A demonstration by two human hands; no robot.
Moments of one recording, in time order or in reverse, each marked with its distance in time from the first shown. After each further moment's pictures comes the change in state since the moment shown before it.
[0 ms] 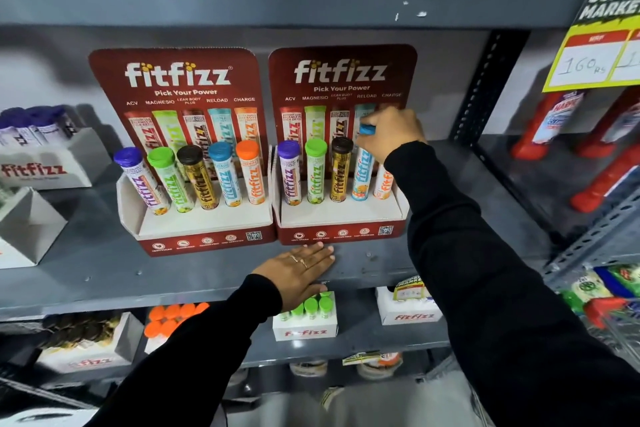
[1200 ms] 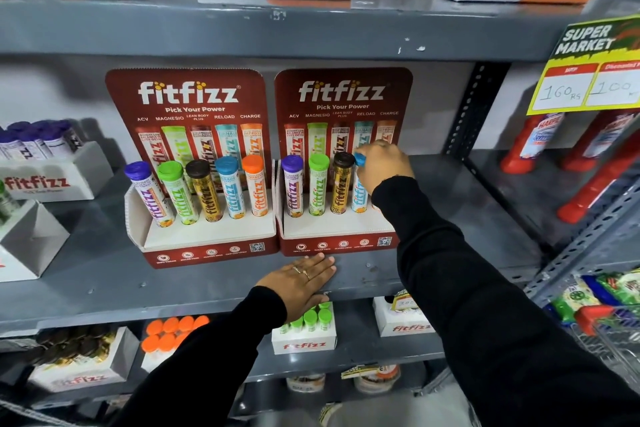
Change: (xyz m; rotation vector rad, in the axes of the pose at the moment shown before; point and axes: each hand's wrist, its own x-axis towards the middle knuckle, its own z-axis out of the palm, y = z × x) left_hand 0.002 0.008 -0.013 -0.042 -0.234 -0.043; right_hand -0.011 0.001 0.027 -0.239 0.076 -0.055
